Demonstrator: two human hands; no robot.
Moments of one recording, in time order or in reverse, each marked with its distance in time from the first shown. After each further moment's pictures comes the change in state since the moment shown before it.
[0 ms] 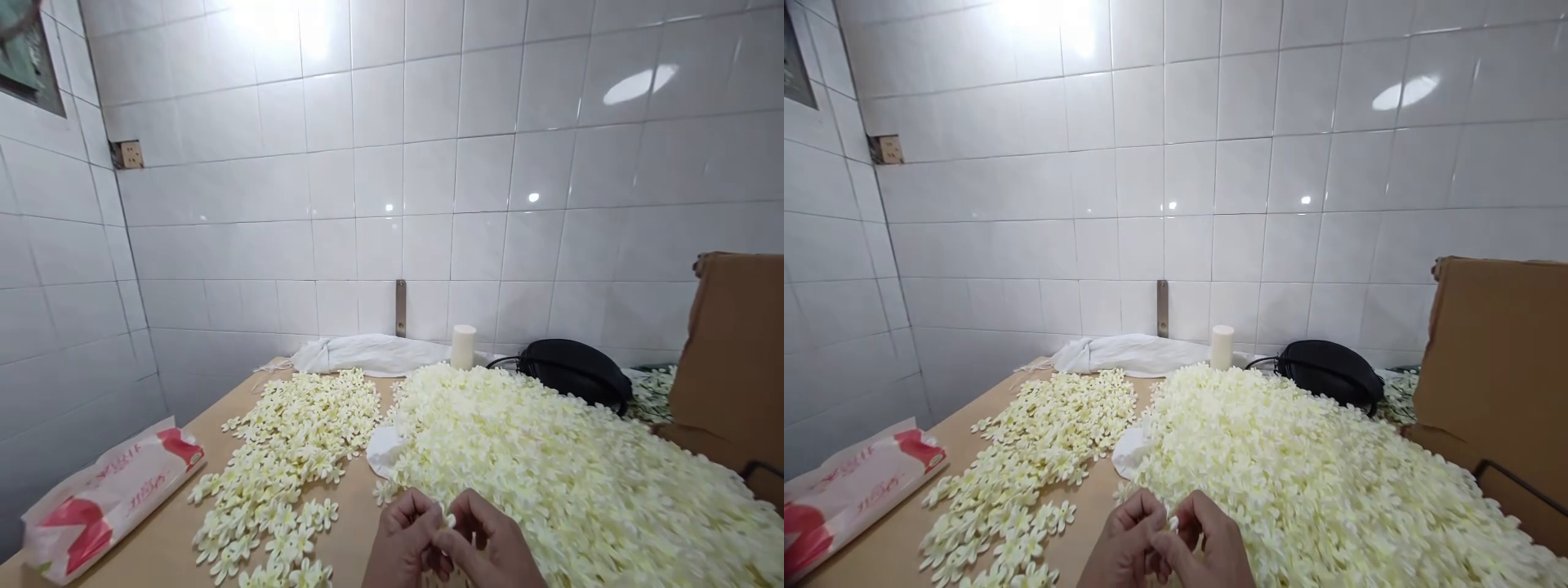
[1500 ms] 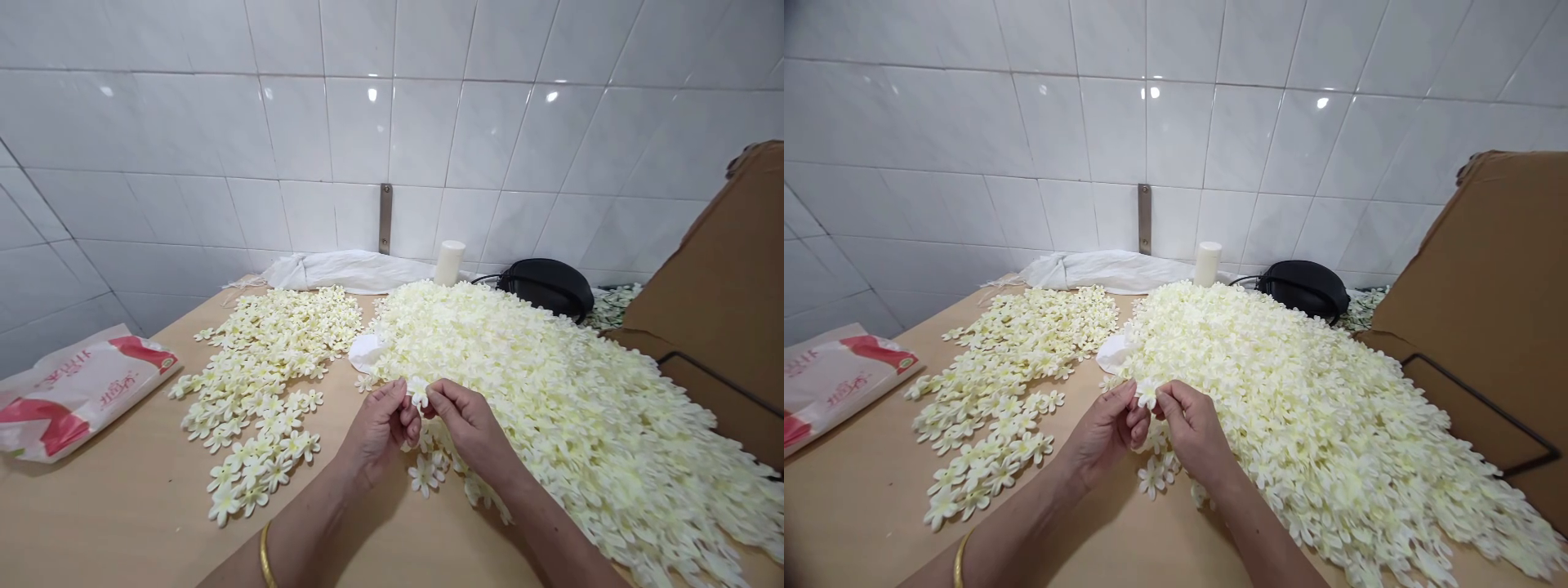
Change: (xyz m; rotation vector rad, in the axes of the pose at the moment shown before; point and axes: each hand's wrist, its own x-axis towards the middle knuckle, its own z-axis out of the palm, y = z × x) left_hand -0.017 0.021 0.015 -0.093 -0.047 -0.105; right_hand -0.005 -0.021 -0.012 0.020 0.012 0.008
